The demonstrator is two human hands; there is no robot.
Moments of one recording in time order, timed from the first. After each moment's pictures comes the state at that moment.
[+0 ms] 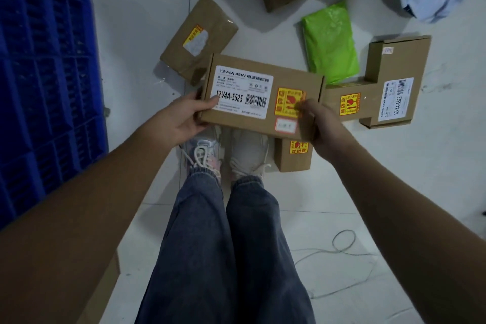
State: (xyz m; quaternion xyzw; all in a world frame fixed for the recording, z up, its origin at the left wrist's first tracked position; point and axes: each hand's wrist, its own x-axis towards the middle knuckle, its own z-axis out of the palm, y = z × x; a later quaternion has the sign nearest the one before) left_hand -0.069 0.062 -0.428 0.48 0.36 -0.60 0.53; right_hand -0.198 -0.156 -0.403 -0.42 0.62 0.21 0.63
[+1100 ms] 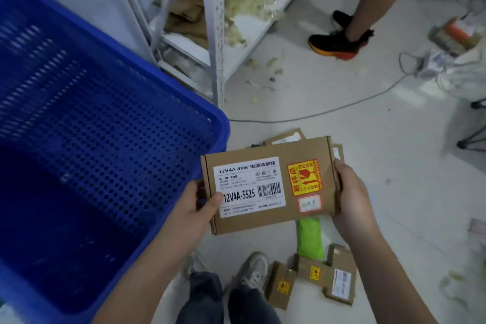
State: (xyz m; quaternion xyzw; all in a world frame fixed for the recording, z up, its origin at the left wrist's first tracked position) left_hand 0.001 0.182 0.124 0.70 0.26 -0.26 0.61; right_hand 0.028 -0.064 0.090 -0.64 0.37 0.08 0.67
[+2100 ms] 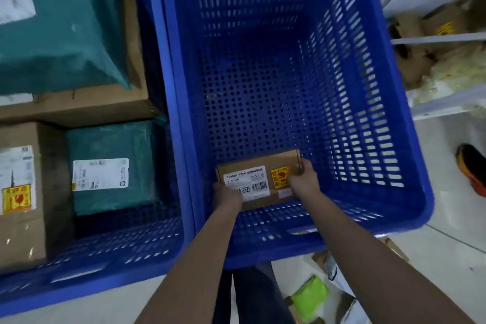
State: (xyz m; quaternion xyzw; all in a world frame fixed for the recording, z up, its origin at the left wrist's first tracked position) left_hand -0.046 0.364 -0.038 0.45 0.68 -0.20 0.54; right_hand 0.083 0.269 -0.035 -0.87 0.06 0.42 0.25
